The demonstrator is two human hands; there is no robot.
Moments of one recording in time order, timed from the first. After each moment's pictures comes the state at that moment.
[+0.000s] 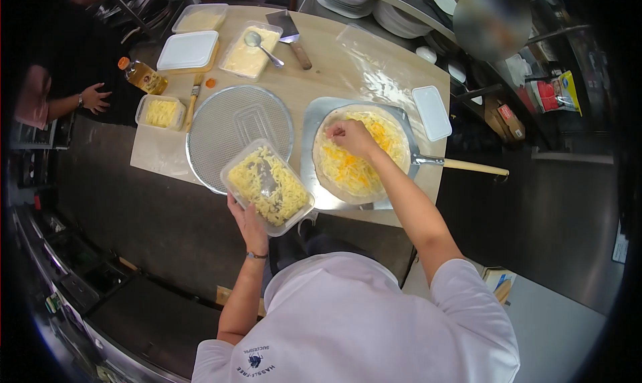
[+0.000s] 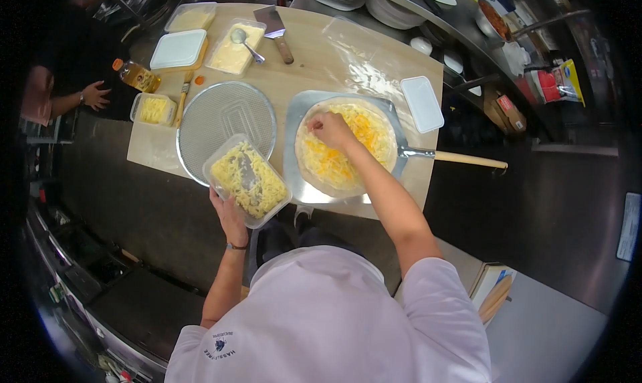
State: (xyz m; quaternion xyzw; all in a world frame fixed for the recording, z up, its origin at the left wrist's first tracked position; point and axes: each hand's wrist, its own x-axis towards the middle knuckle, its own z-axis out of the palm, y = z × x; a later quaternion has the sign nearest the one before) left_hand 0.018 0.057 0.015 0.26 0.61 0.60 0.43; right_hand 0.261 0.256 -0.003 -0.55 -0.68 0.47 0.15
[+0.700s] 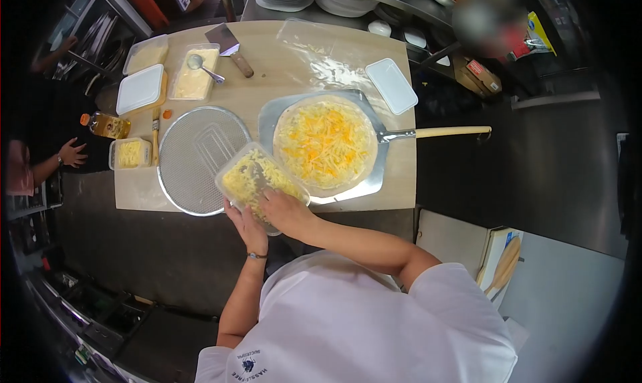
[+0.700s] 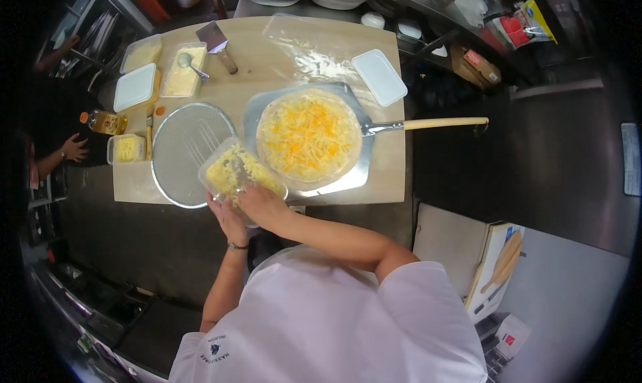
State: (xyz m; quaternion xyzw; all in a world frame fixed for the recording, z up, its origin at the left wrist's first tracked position) left_hand 0.062 0.070 -0.007 0.30 0.61 0.56 0.48; right_hand 0.178 0.103 0.031 -0.48 -0.84 0.22 0.12
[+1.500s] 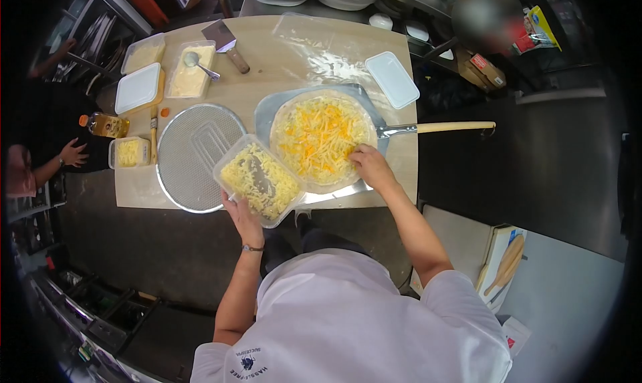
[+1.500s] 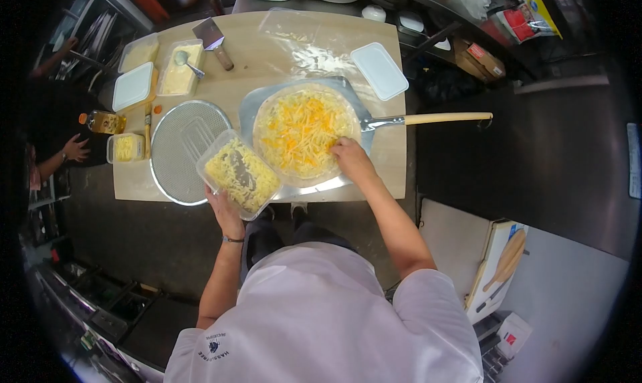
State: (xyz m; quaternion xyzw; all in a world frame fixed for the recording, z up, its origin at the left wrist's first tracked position) left_hand 0.068 0.084 0.004 0.29 0.60 0.56 0.49; right_hand 0.376 0.134 0.001 -0.64 -0.70 0.26 0.16
